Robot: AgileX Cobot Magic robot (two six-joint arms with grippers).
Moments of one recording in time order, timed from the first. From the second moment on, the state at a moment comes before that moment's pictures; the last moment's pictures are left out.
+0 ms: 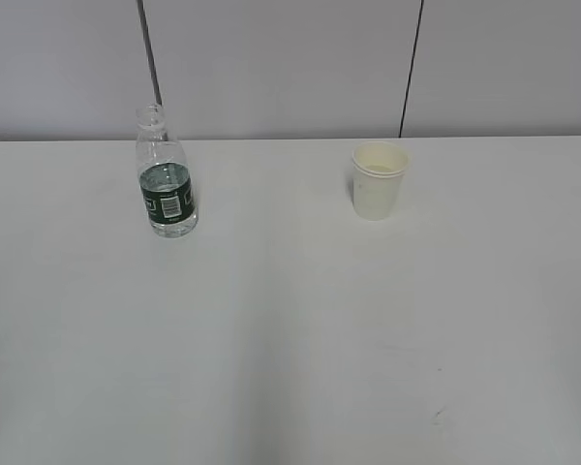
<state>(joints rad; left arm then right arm) -0.13 -0.02 -0.51 0.02 1.11 -0.03 0.06 -0.02 -0.48 -0.07 1.15 0.05</state>
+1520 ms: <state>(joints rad) -0.13 -0.02 -0.51 0.02 1.11 -0.03 0.06 -0.02 -0.48 -0.07 1.15 0.05</state>
